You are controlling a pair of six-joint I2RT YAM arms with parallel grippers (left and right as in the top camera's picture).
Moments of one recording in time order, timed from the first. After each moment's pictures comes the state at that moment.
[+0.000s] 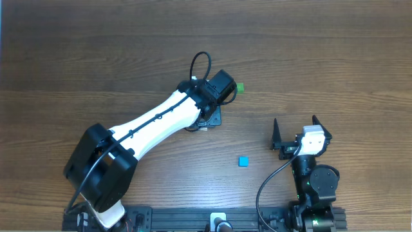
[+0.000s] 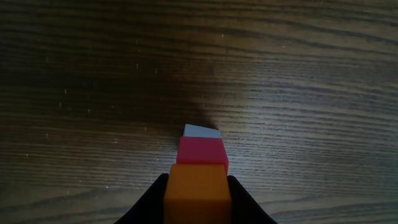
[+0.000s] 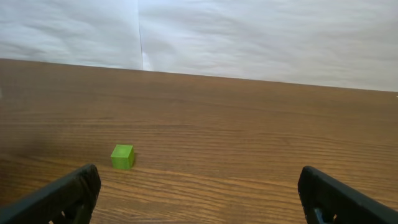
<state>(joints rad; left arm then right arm) -0.76 1.86 1.35 -0.91 -0.10 -0.80 0.06 0.01 0.01 -0.07 -0.01 -0.05</state>
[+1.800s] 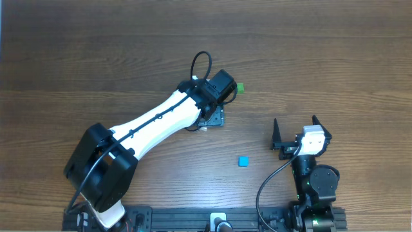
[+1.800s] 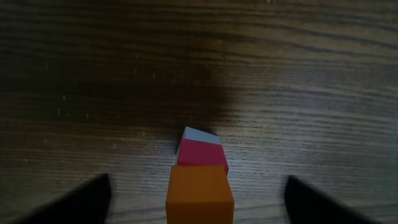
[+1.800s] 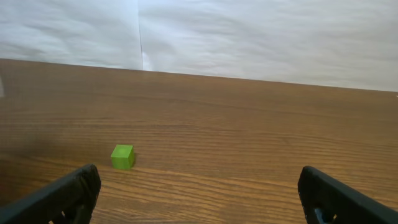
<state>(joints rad) -0.76 1.87 1.35 -0.90 -0.11 -0.80 0.06 0.01 0.01 -0.07 -0.01 -0.05</state>
